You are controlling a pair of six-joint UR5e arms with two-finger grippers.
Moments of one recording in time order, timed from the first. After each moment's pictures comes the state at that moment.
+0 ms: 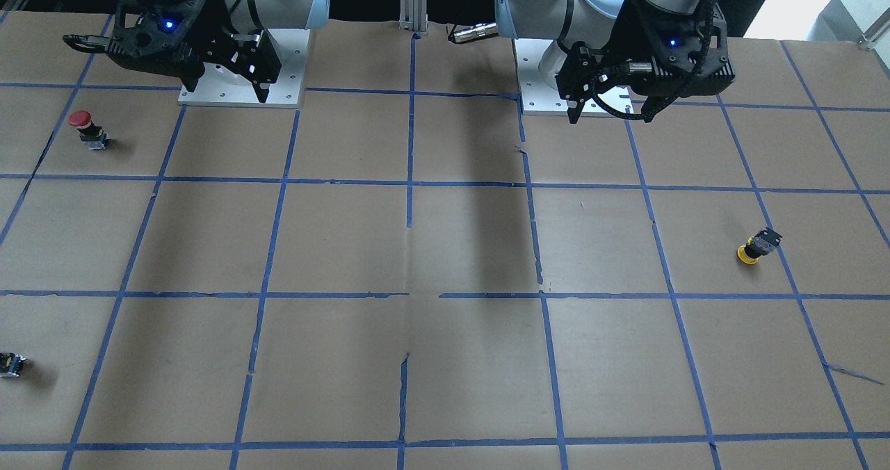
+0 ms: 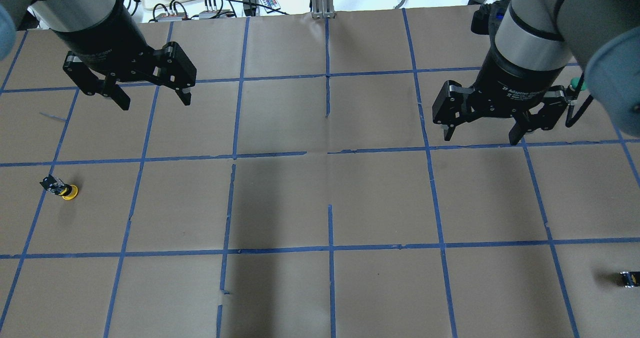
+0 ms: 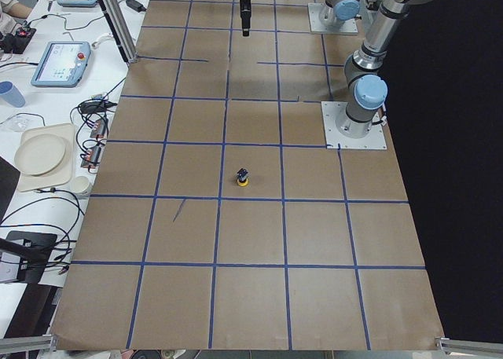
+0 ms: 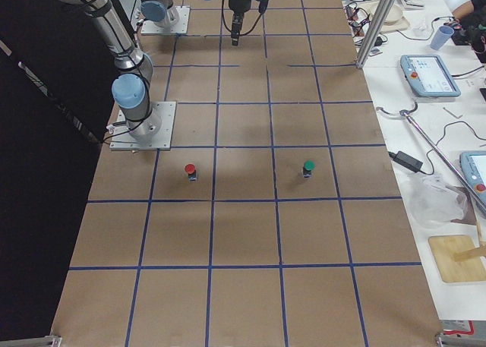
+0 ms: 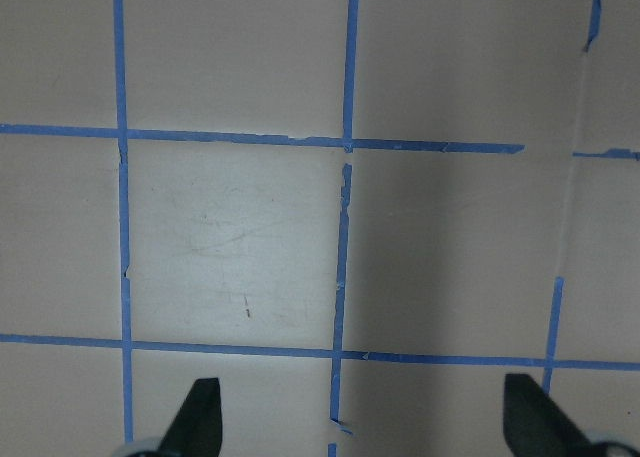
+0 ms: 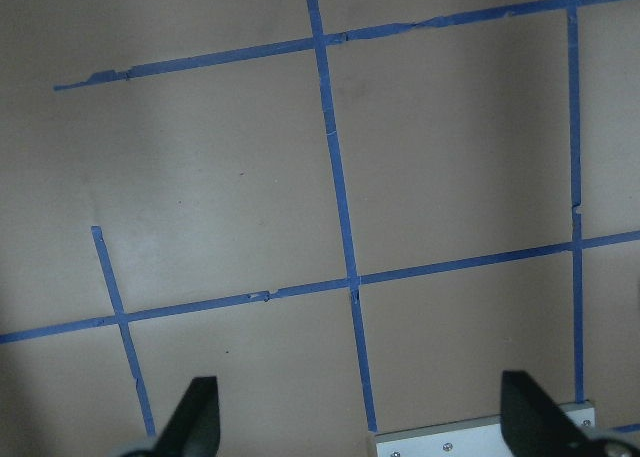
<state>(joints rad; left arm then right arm) -1.57 -1.53 -1.50 -1.70 1.57 -0.02 1.61 -1.70 1.66 -1.45 -1.59 0.18</state>
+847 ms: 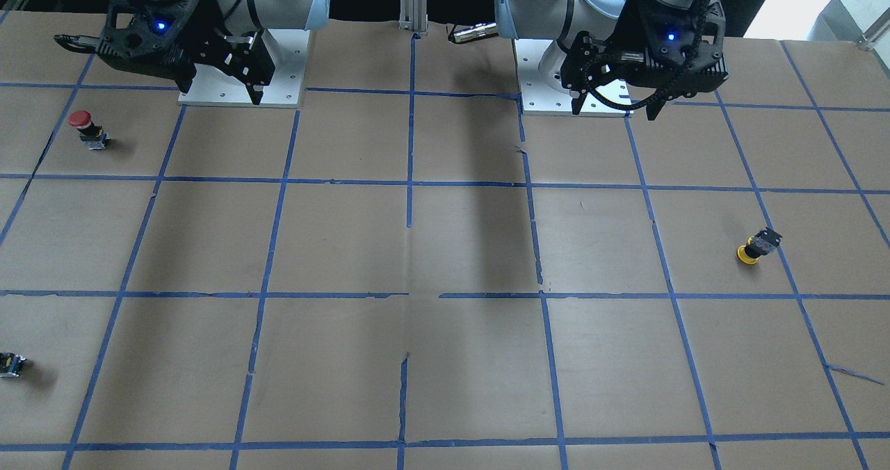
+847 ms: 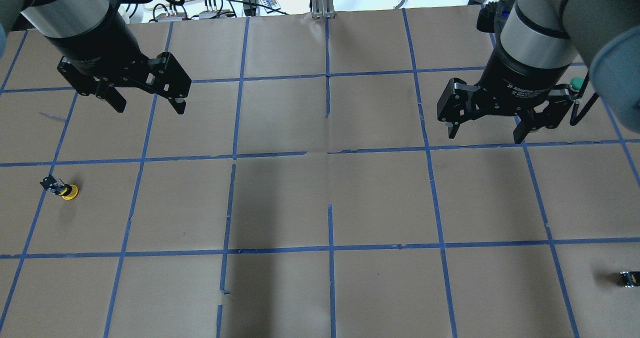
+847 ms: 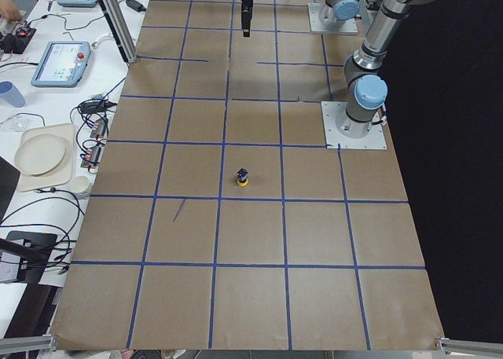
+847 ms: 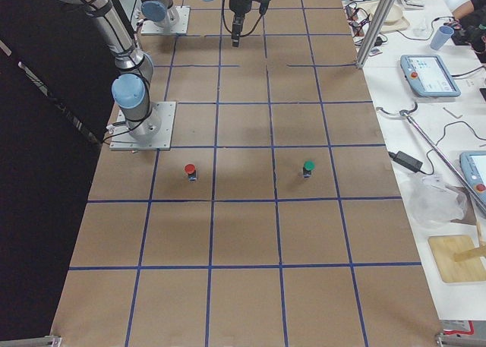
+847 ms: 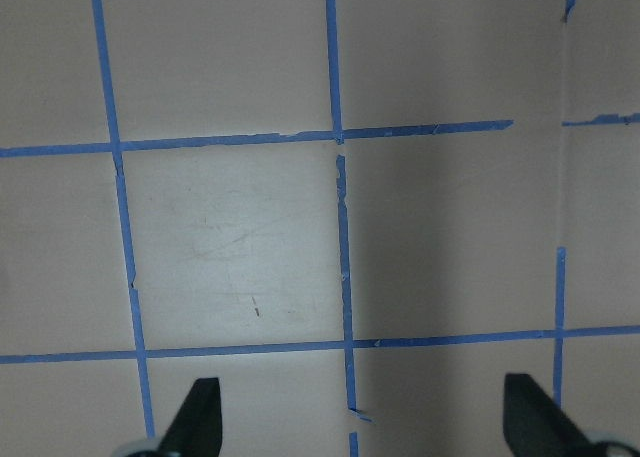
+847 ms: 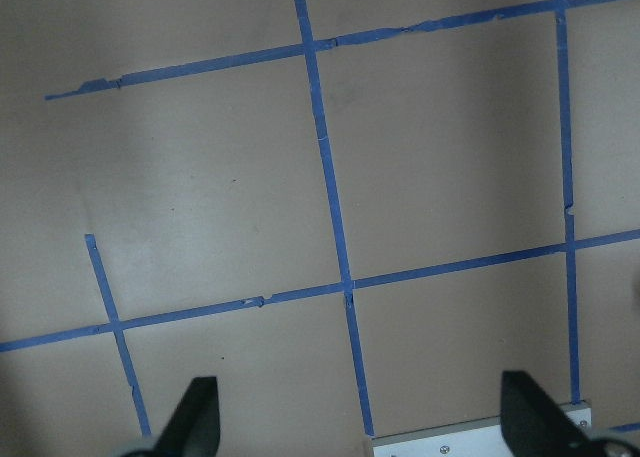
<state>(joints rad) -1.55 -1.51 -1.53 -1.71 1.59 0.11 1.59 -1.70 1.66 -1.45 -1.59 0.19</state>
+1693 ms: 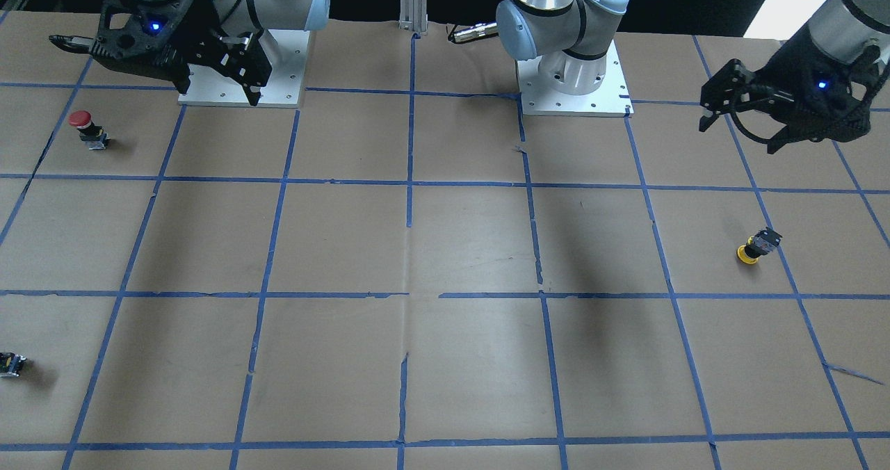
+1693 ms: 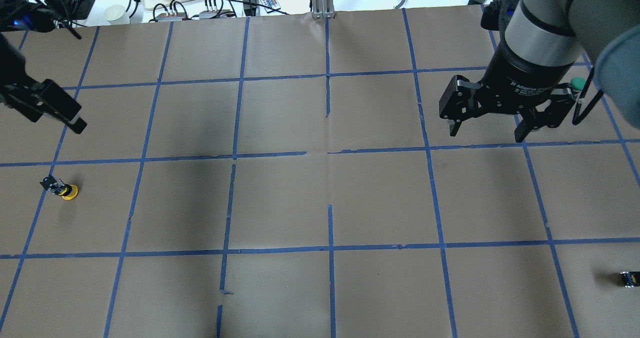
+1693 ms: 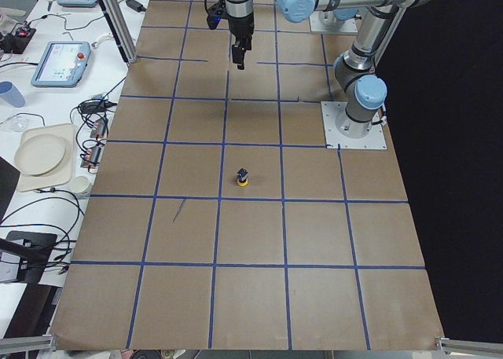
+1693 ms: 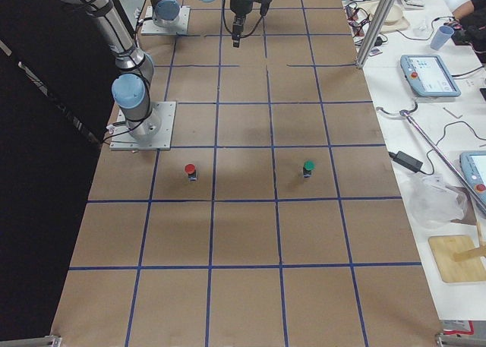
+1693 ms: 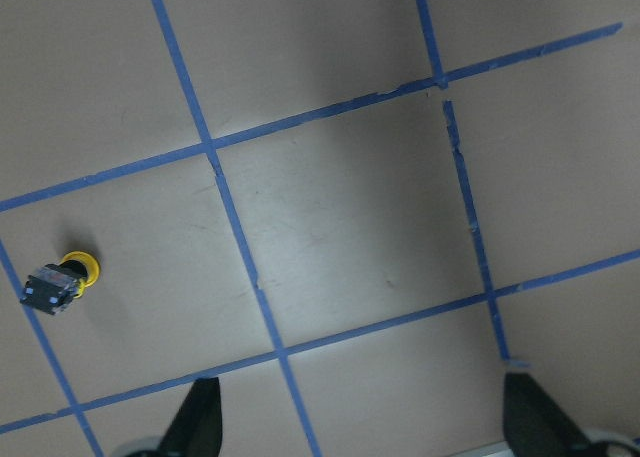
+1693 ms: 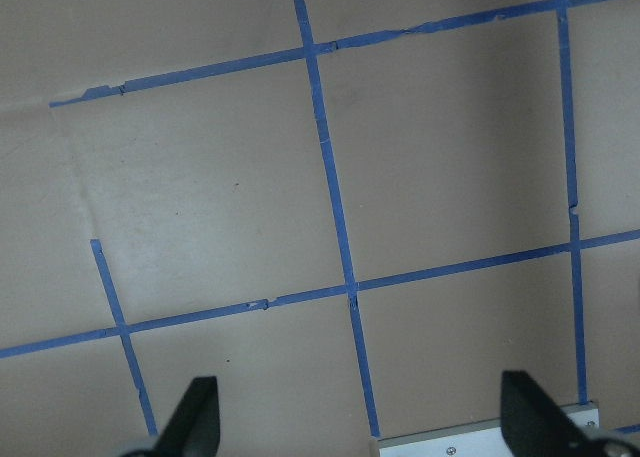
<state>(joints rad) -1.13 -1.55 -1.59 -1.67 1.59 0.82 1.58 -1.70 1.66 -1.45 -1.58 0.19</state>
